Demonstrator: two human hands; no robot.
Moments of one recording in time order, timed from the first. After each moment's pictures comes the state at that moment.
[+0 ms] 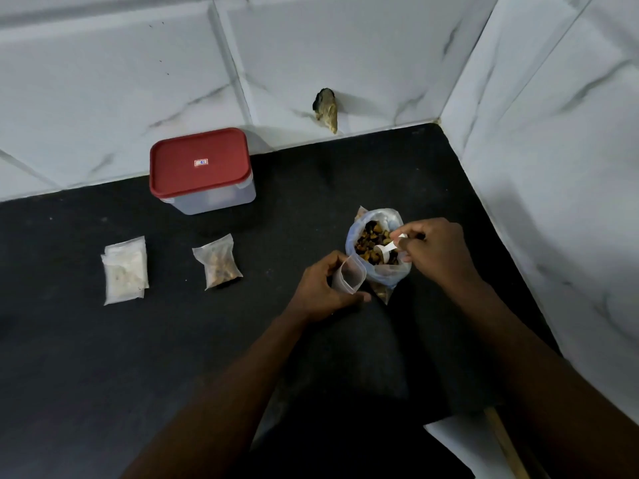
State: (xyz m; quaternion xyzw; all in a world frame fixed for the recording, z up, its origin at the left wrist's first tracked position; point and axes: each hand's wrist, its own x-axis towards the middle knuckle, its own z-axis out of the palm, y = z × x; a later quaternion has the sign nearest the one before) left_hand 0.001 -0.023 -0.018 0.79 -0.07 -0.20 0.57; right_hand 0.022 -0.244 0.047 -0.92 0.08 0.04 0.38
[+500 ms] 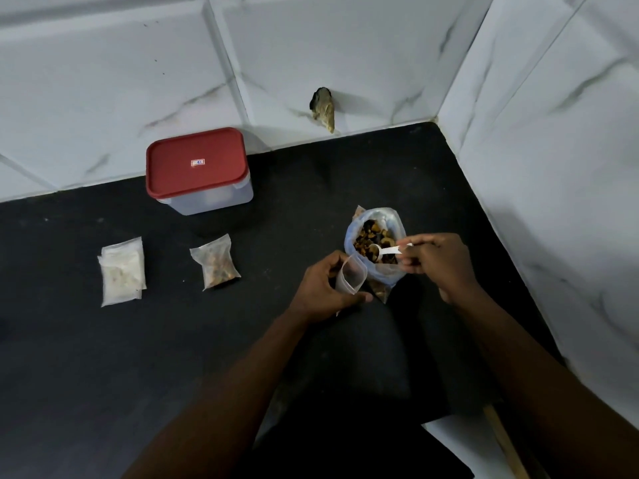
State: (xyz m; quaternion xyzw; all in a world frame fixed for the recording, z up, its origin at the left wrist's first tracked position) left_hand 0.001 -0.028 -0.020 0.78 -0.08 -0.21 0.58; right_hand 0.011 -0.251 0.032 -0.77 0.29 0.09 0.56
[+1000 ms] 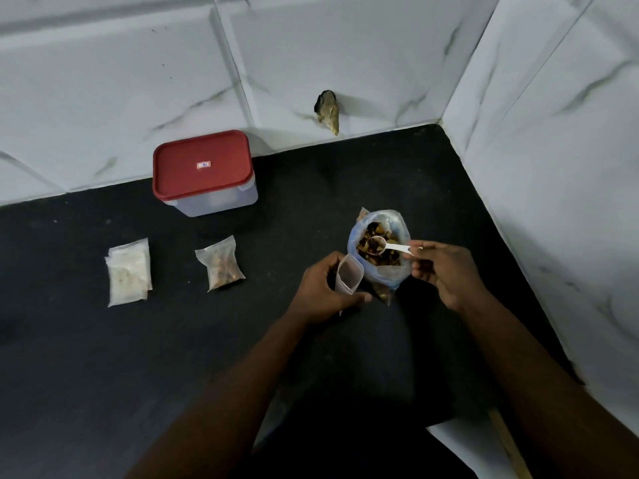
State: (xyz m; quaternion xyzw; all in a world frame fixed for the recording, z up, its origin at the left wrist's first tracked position) left_hand 0.002 -0.021 -0.016 0.79 -0.07 -0.20 0.57; right_hand 0.009 -0.256 0.023 -0.64 0.37 0.13 0.67
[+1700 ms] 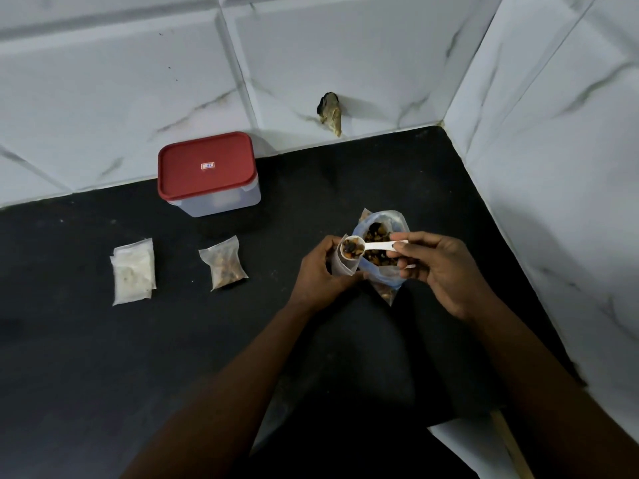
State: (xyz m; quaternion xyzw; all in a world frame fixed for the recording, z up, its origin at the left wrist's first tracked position) left_hand 0.014 -0.024 -0.010 0.80 -0.05 -0.13 0.59; right_hand -0.007 -0.240 0.064 -0.64 0.19 0.15 0.73
